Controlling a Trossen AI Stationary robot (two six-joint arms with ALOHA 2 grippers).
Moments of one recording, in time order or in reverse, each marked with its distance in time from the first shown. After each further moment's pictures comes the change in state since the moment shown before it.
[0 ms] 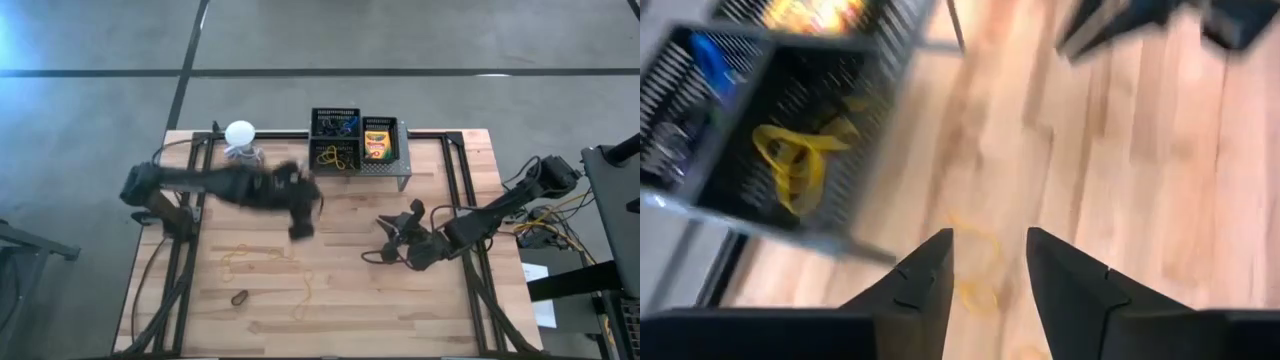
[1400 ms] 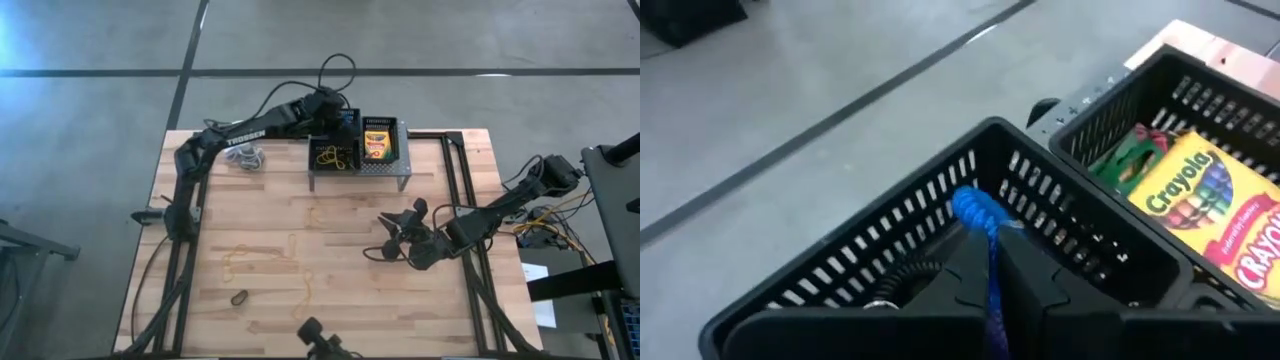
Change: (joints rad) left arm 0.564 0.403 0.168 0.507 0.067 -0.007; right arm 0.003 -0.026 0.007 -0.038 0.028 0.051
